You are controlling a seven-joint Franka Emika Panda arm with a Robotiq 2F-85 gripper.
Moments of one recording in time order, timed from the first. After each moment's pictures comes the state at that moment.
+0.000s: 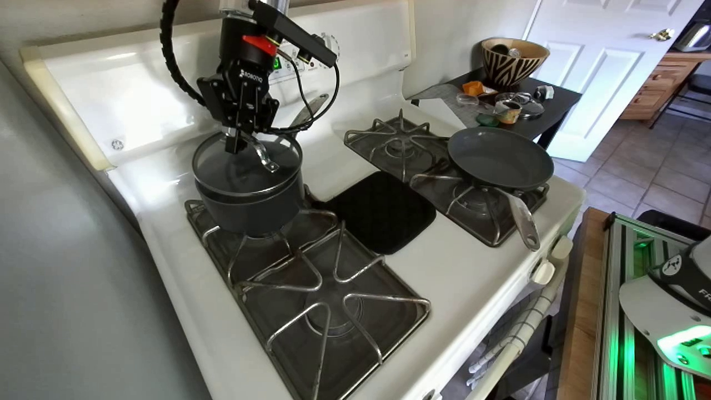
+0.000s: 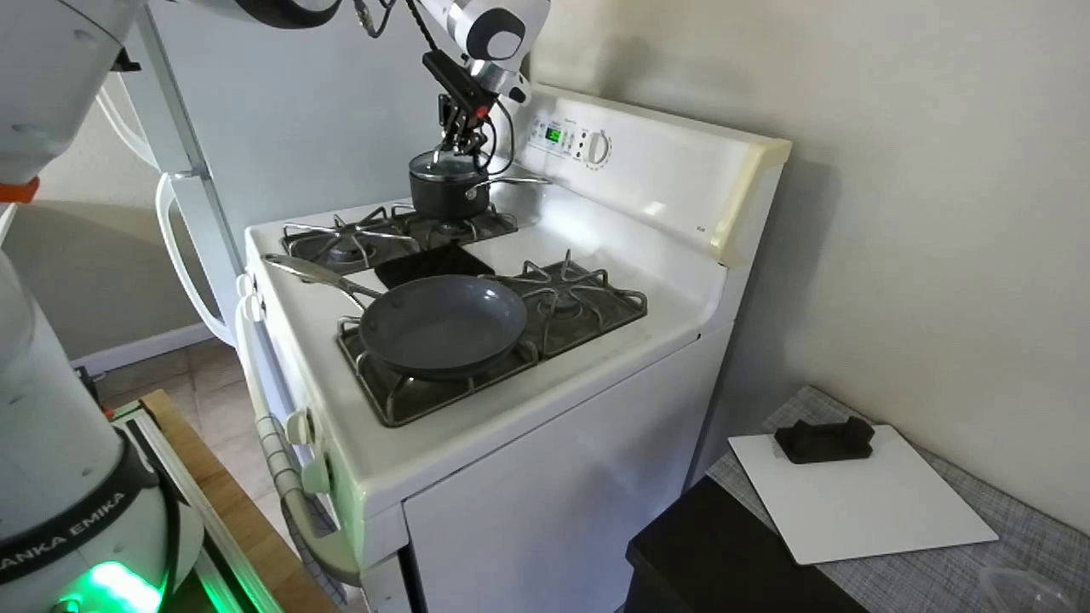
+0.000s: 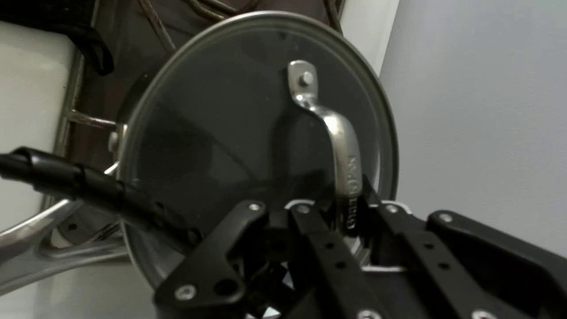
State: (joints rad) arm 0.11 0.70 0.16 -1.21 0.50 1.86 0.00
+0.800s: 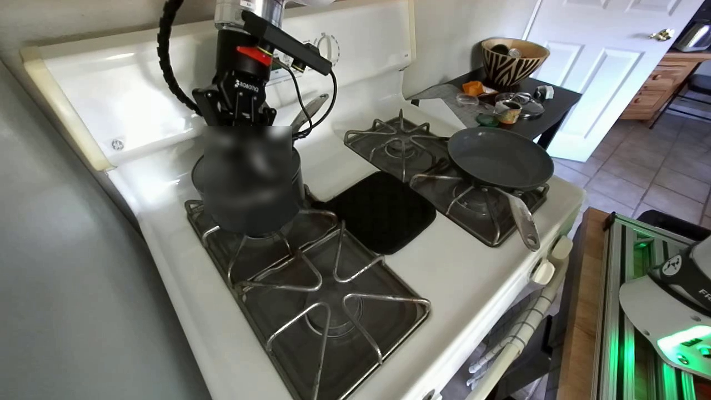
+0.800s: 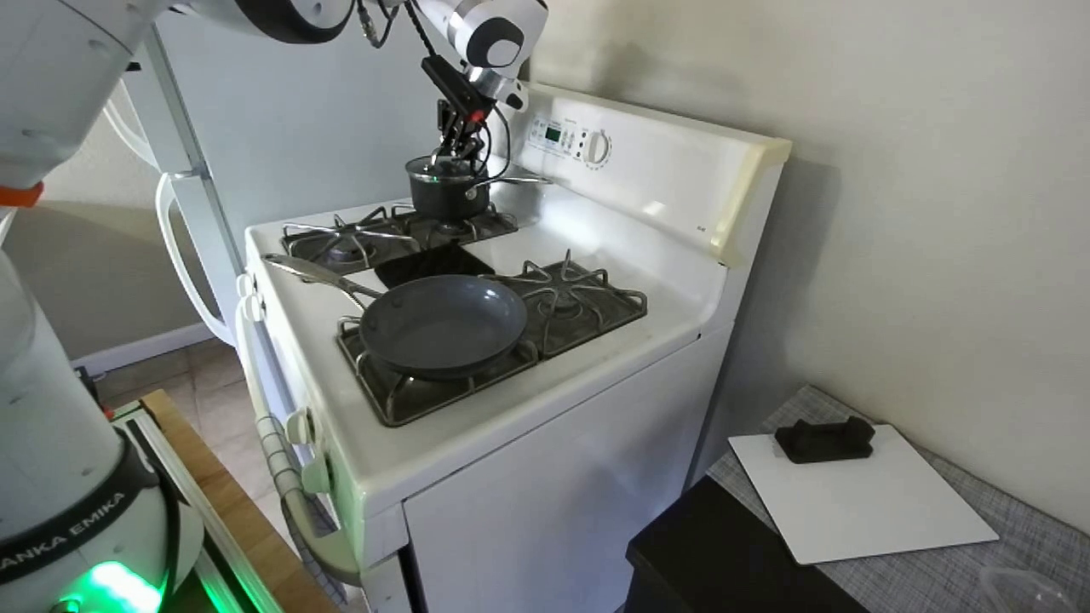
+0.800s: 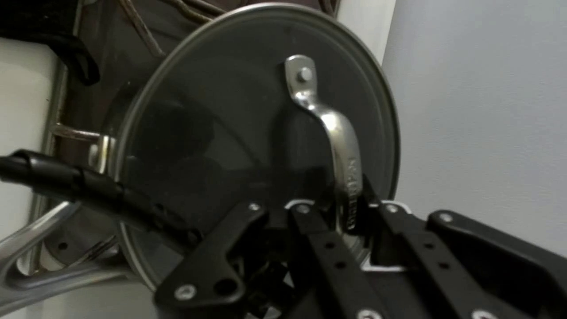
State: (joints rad) arm 0.11 0.74 0.18 -1.17 0.49 1.85 0.05
